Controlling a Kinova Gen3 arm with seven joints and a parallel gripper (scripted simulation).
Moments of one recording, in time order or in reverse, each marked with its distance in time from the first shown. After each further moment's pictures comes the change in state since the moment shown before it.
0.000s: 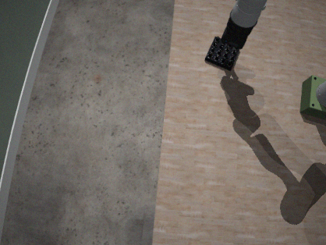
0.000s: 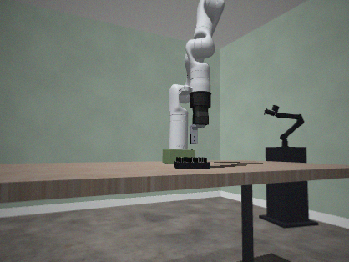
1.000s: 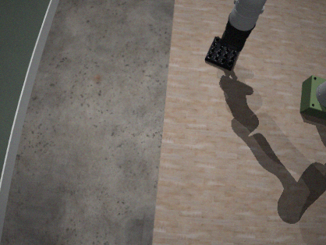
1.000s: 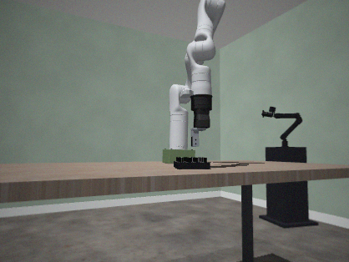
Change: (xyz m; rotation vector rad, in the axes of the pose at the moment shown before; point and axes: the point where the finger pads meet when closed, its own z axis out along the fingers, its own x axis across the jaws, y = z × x) arm 0.001 0.005 0.011 -0.005 0.008 0.006
